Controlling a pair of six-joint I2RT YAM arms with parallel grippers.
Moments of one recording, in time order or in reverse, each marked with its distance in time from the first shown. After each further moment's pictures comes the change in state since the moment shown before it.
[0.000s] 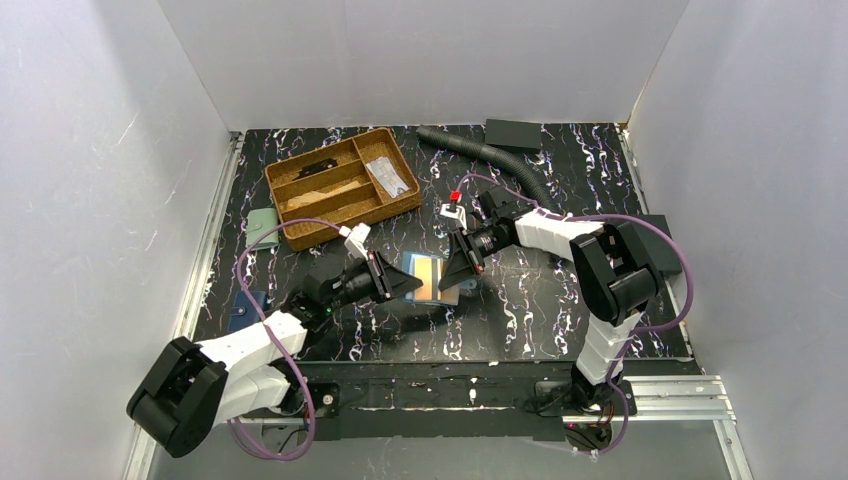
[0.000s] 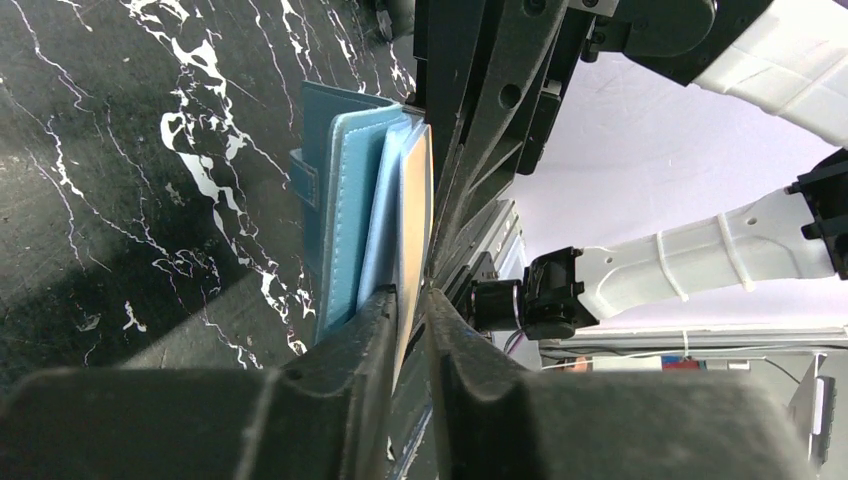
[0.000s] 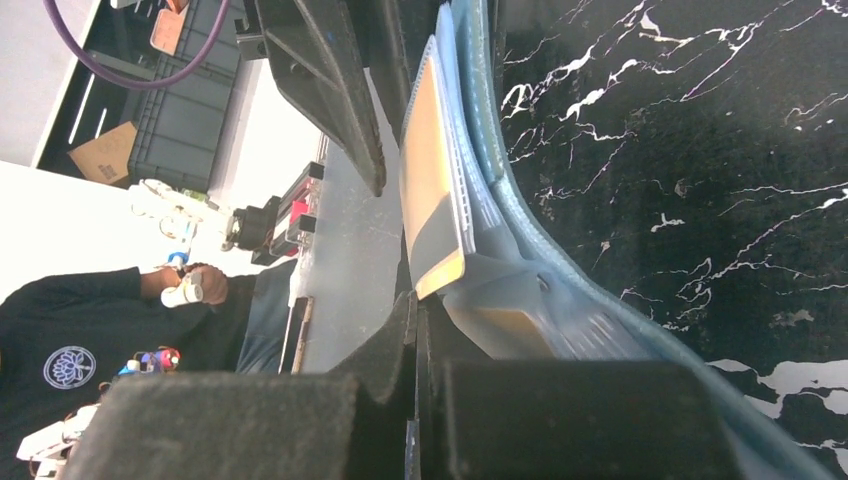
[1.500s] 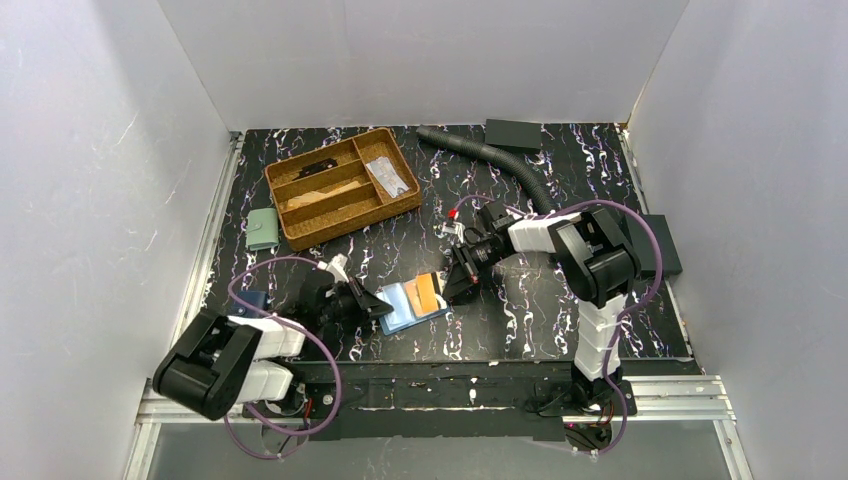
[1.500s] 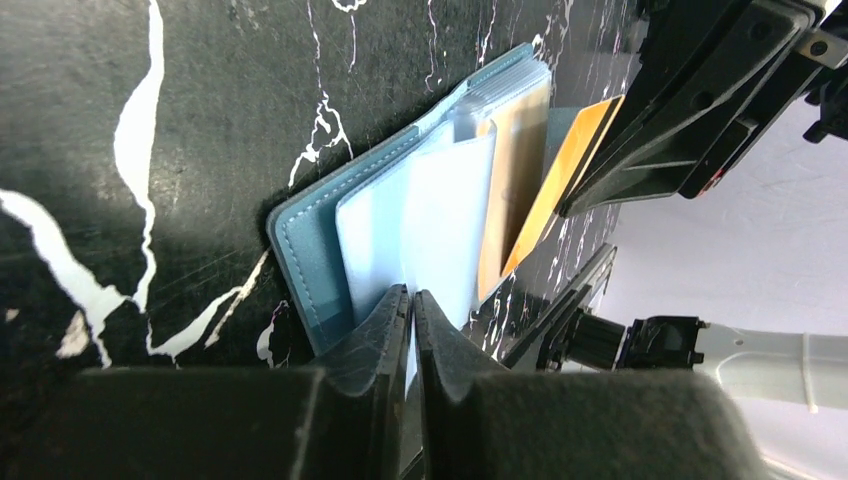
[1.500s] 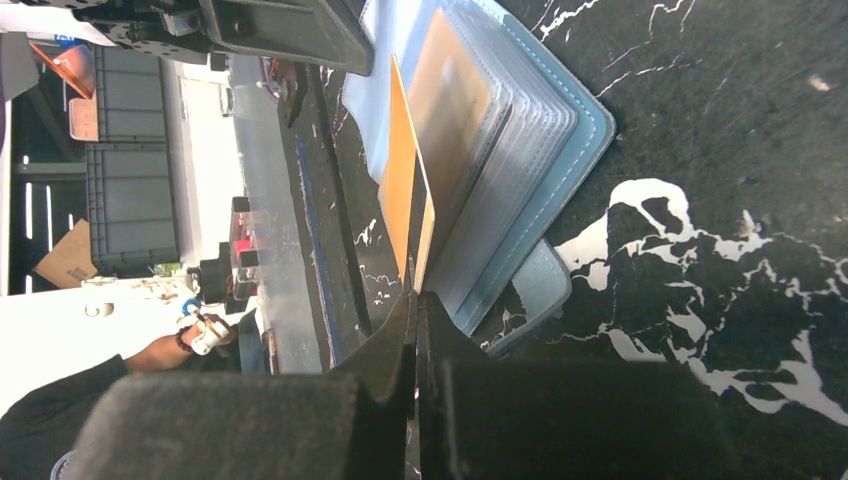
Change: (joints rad) left arm 0.203 0.233 -0.183 0.024 0.029 -0.021; right arm -0.024 0.164 -0.048 0.116 0.267 0.134
